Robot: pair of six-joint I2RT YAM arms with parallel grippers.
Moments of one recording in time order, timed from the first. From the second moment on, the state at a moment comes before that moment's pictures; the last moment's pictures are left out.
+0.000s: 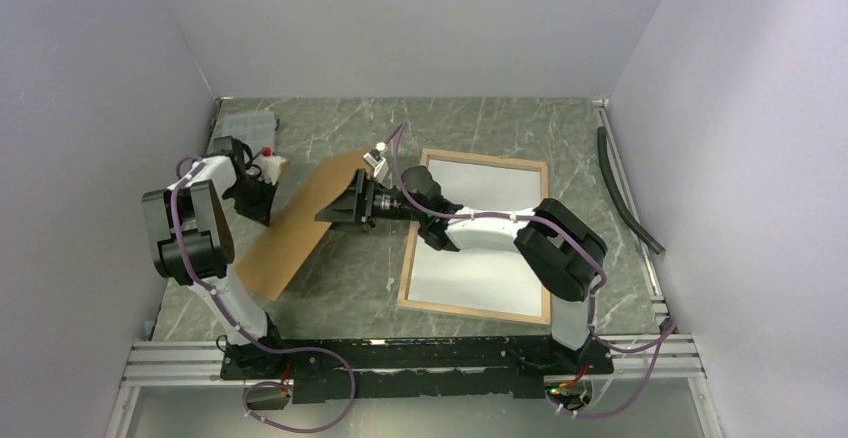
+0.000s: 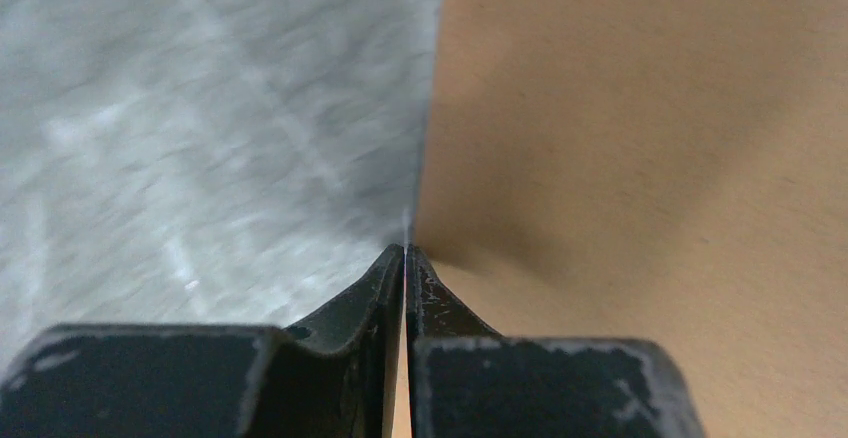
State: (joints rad) left arm 0.25 1.82 1.19 -0.73 0.20 0.61; right arm 0.91 1.87 1.10 0.79 -0.56 1.29
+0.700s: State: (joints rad) left arm 0.21 1.82 1.16 -0.85 0.42 0.56; right arm 0.91 1.67 1.11 0.23 -0.29 1.14
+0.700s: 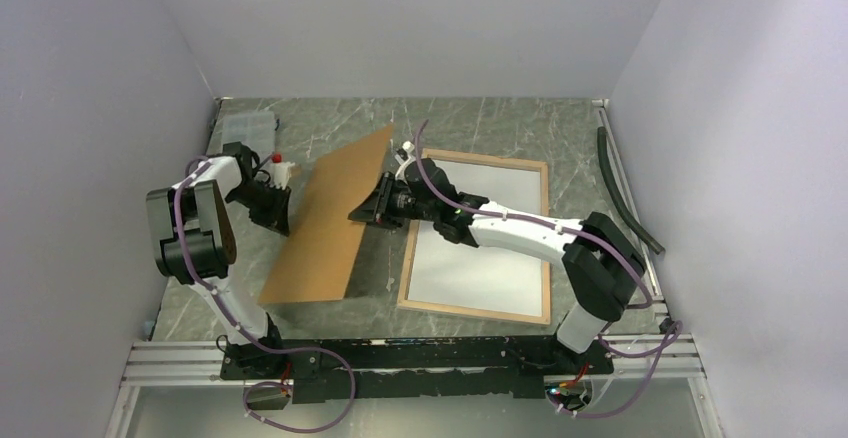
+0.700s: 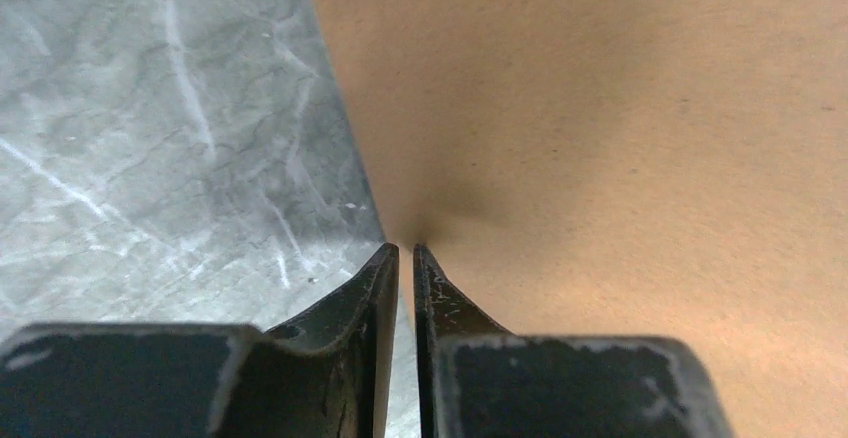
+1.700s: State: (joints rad) left arm 0.18 0.82 1.20 -1.14 0.87 1.10; right arm 0.65 1.64 1.52 -0.36 -0.15 1.34
